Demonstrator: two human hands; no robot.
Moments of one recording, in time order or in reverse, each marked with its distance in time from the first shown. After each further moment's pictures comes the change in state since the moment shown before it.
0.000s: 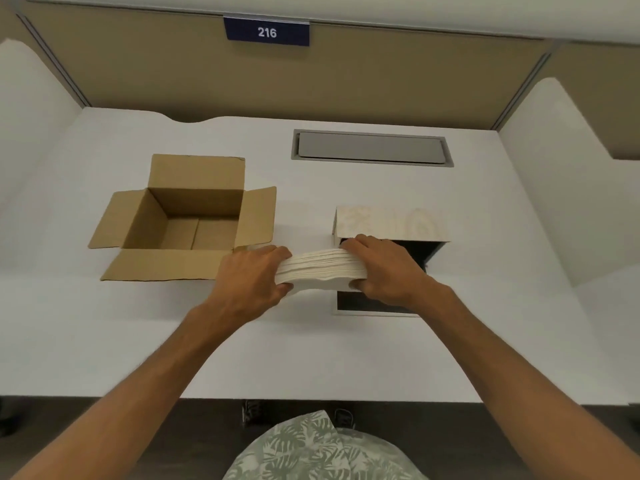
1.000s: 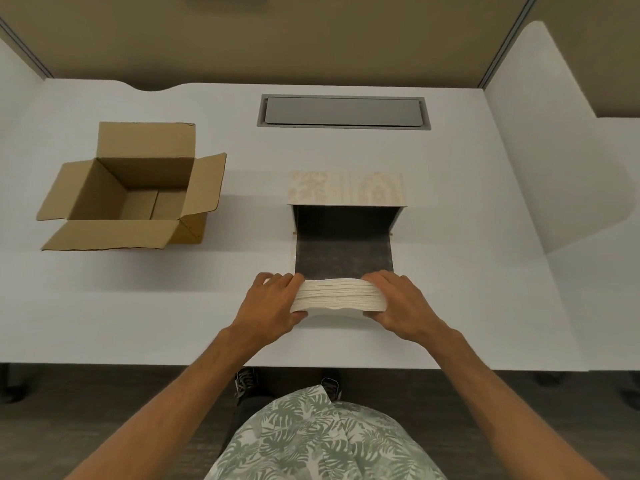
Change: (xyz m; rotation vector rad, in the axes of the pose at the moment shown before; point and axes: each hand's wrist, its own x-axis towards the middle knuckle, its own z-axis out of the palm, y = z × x) left_hand -0.033 0.088 0.120 0.002 -0.231 0.038; right_hand -0.126 0.087 0.097 0.249 -0.003 0.171
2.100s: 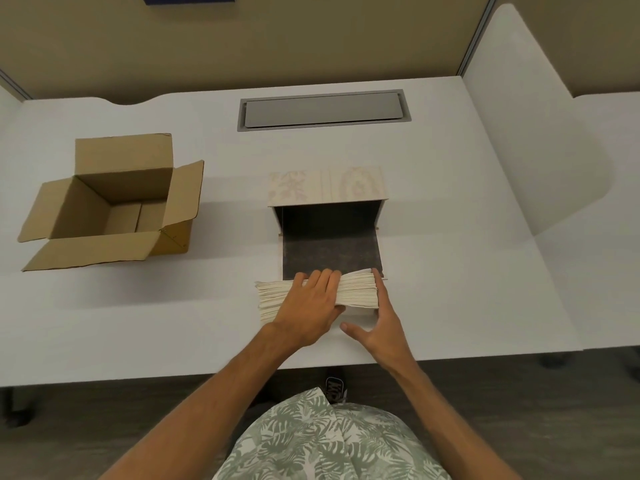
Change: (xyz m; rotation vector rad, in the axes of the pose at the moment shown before) left_hand 0.036 0.075 0.019 0.098 -0.035 0.146; right_hand -0.039 -0.030 0.048 0.828 0.224 0.343
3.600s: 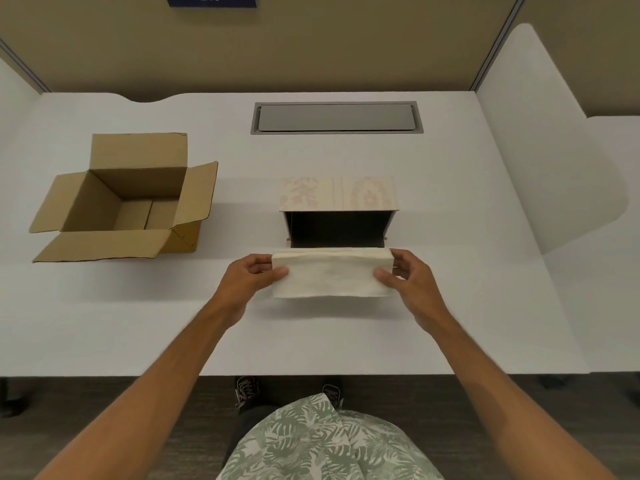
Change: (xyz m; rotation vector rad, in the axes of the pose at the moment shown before) left_hand -0.022 -0.117 -0.032 -1.502 0.146 -0.616; right_hand 0.070 -0.045 -0.063 0.109 0.046 0.069
